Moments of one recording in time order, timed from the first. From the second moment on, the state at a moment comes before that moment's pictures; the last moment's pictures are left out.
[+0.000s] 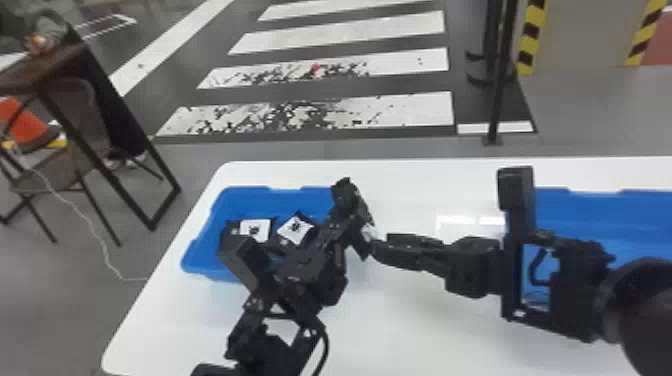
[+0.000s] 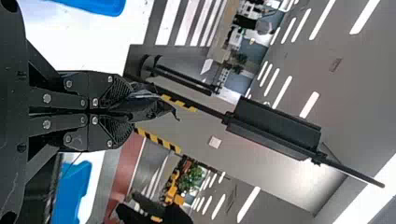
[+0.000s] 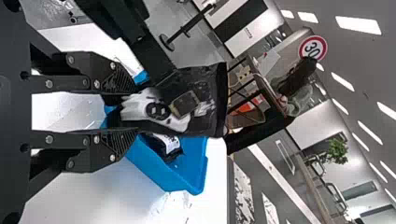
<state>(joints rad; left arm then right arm) 0.39 0.11 -0.06 -2.00 0.44 0.05 -0.16 -0.19 -0.31 0.50 -1.78 -0.80 0.72 0.35</state>
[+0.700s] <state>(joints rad) 0.21 0.08 0.12 -1.69 0.16 -0.04 -0.12 -0.05 -0.30 0.26 -1.80 -0.76 0.60 0.42</state>
